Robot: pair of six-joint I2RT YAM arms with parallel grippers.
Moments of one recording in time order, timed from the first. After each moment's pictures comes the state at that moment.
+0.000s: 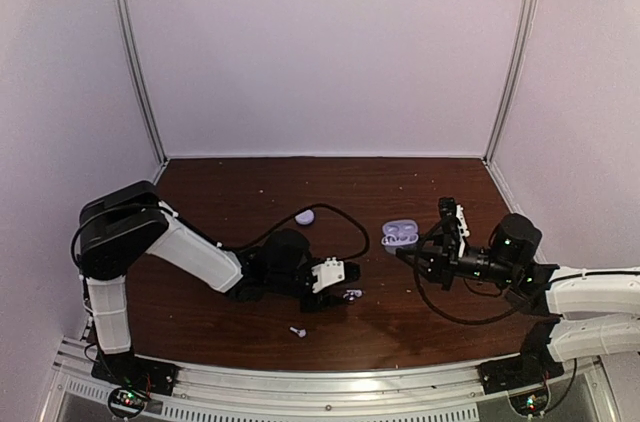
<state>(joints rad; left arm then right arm) -1.03 1.97 0.89 0.50 0.27 0.47 0.70 0.97 0.27 0.66 -0.51 0.18</state>
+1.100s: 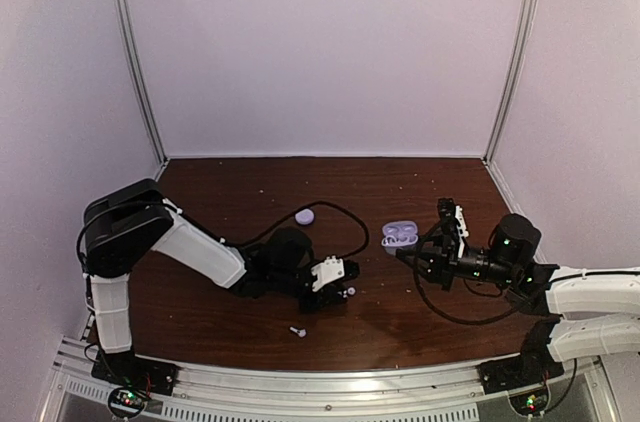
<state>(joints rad) -1.00 2.01 0.93 0.41 0.34 0.39 0.70 0.97 0.27 0.65 -0.50 0.18</state>
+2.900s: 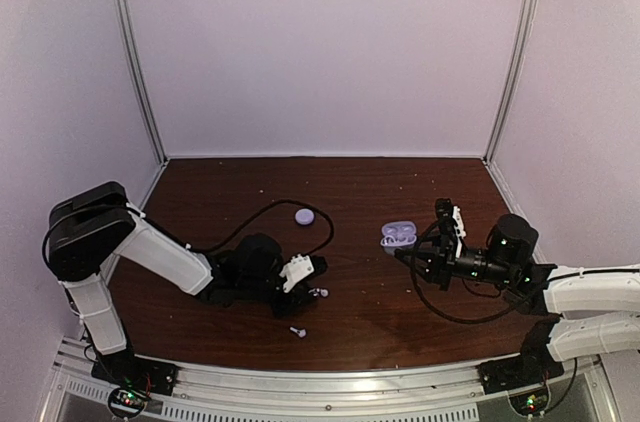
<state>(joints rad) -0.97 1.81 0.70 0.41 0.17 0.21 0.70 0.99 0.27 0.66 -0.49 0.18</state>
